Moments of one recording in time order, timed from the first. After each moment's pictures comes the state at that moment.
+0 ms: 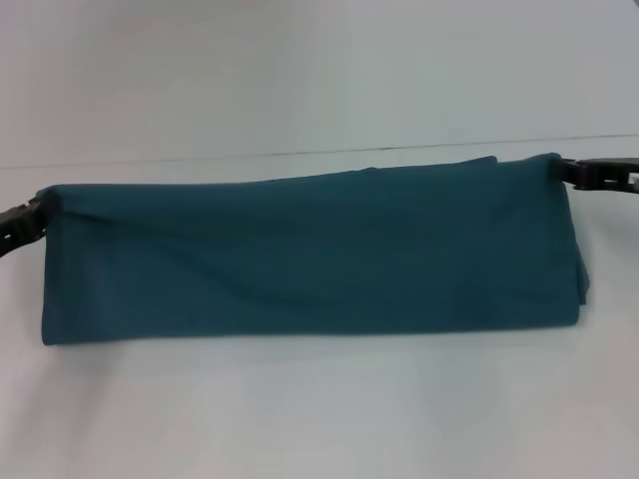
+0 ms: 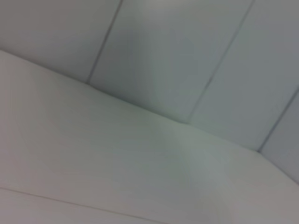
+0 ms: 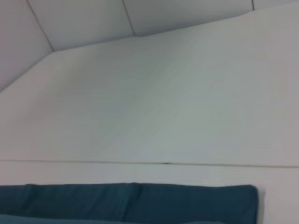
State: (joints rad) left arm -0.52 -2.15 -2.77 -0.69 -1.25 1.07 -1.65; right arm 0.62 2.00 -0.60 -0.74 -2.18 -1.03 1.98
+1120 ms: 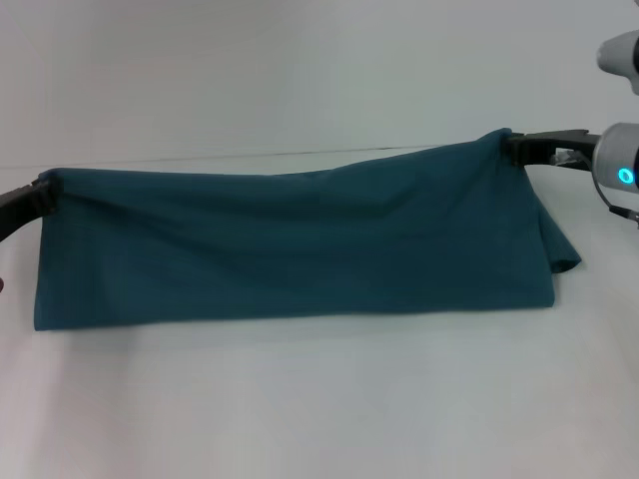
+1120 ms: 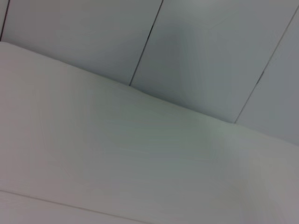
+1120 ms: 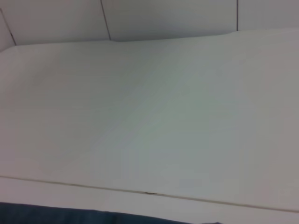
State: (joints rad) left arm -0.62 -2.16 -2.70 -0.63 -1.28 0.76 -1.63; right arm 0.78 2.03 -0.69 -0.55 -2.17 -0.66 1.91
